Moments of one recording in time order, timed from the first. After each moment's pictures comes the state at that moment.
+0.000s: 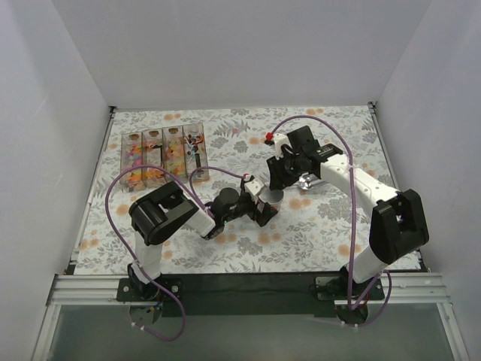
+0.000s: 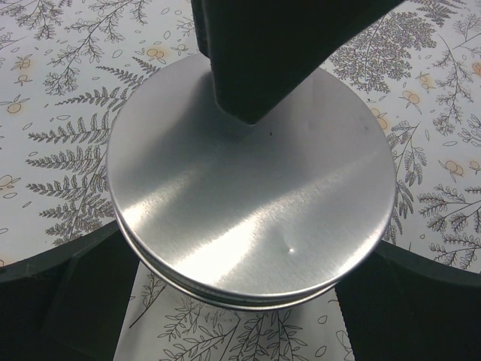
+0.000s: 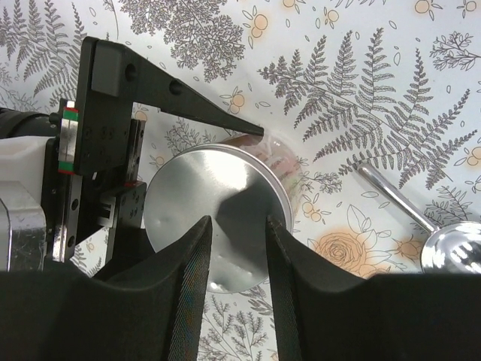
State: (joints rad) left arm -0.86 1.95 0.64 1.09 0.18 -0.08; right arm 0.51 1.58 1.21 -0.63 -0.40 -0.07
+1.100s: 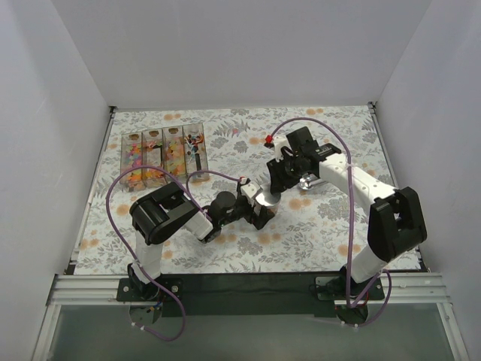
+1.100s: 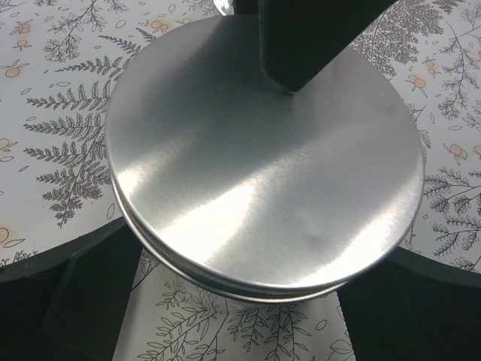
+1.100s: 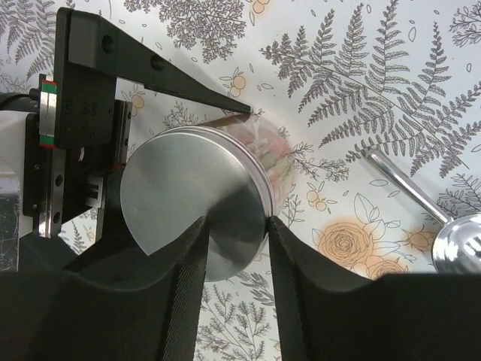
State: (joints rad) left arm -0.86 1.96 0.59 1.14 0.17 -0.11; right arm 0.51 1.59 1.21 -0.67 -0.41 -0.07
